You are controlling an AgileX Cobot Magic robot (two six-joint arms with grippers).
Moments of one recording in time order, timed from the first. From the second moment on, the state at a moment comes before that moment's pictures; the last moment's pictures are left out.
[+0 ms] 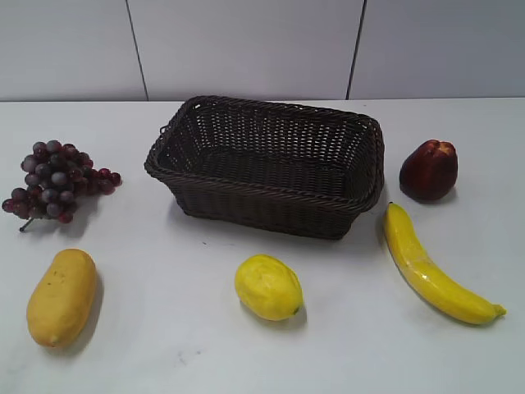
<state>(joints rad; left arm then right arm) -0.05 0.00 -0.48 -0.18 1.09 0.17 0.06 0.00 -0.50 -0.04 1.04 0.02</state>
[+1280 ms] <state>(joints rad) -0.05 0.00 -0.48 -0.18 1.09 0.17 0.06 0.00 -0.51 -0.04 0.97 0.02</state>
